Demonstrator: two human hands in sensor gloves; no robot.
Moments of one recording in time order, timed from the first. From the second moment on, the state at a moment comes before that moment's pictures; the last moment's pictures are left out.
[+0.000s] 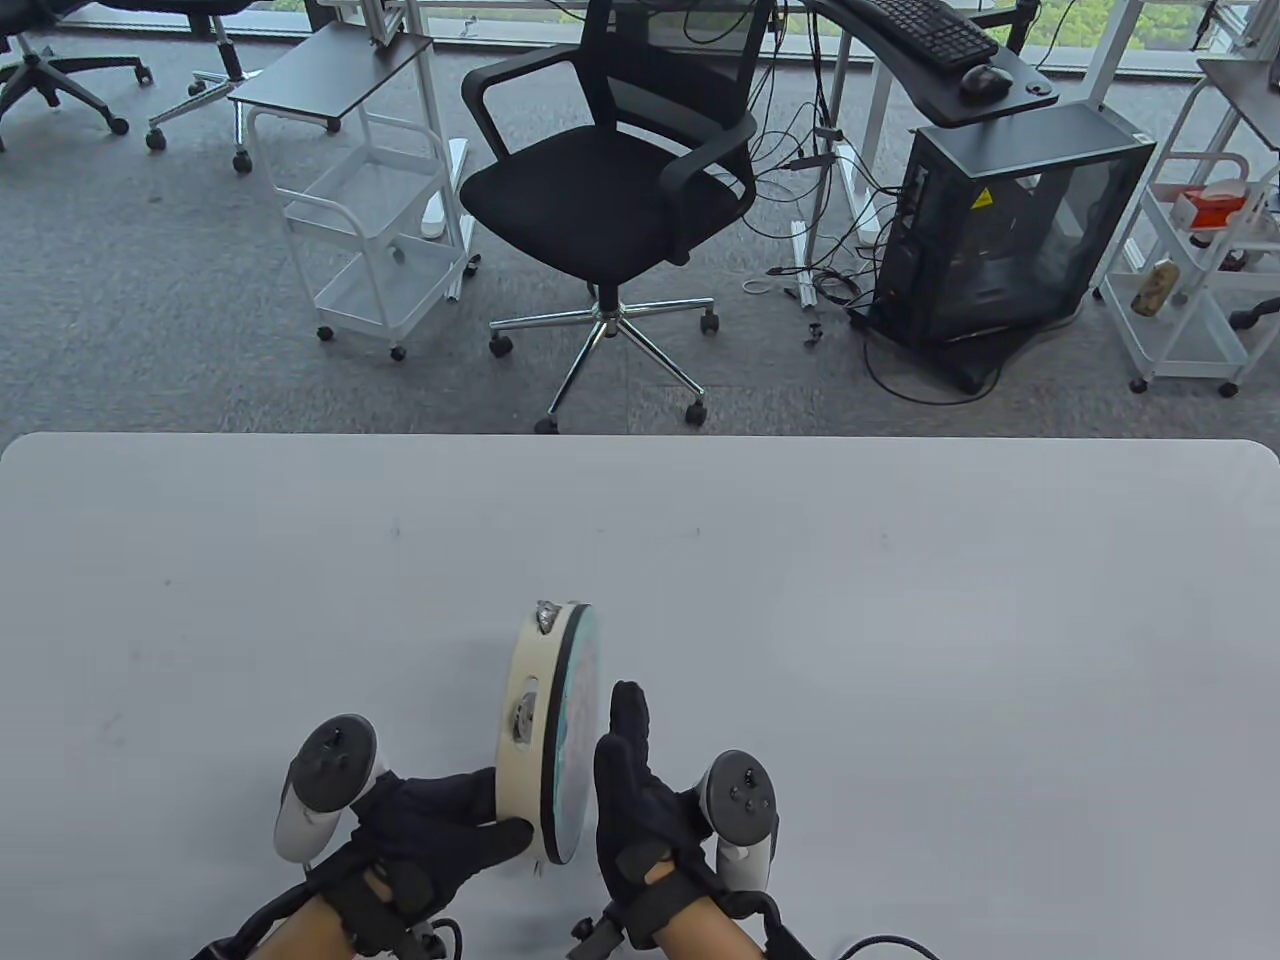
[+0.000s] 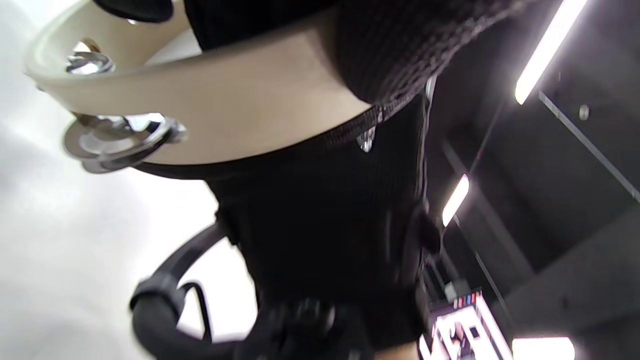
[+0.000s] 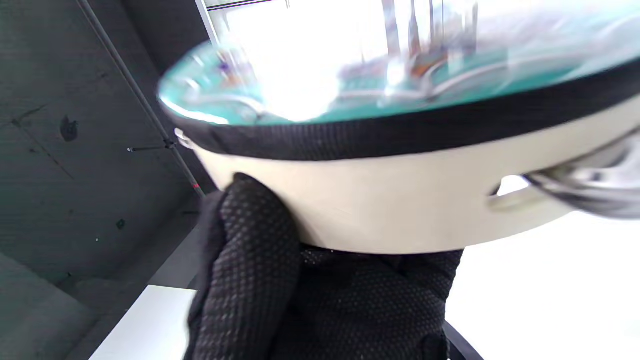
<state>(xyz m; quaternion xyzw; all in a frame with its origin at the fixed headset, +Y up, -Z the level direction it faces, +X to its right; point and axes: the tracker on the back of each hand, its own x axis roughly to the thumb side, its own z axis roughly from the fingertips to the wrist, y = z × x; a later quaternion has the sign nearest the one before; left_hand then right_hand) -0.227 -0.706 -0.284 -0.17 -0.29 0.60 0.72 0.013 -0.741 -0.279 0.17 0.07 0.65 0.74</state>
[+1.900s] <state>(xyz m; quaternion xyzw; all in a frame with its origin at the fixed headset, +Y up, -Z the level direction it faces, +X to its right) -0.347 -0.754 -0.350 -0.06 0.08 0.04 0.99 0.072 -0.732 -0.300 0.10 -0.02 0.72 0.69</state>
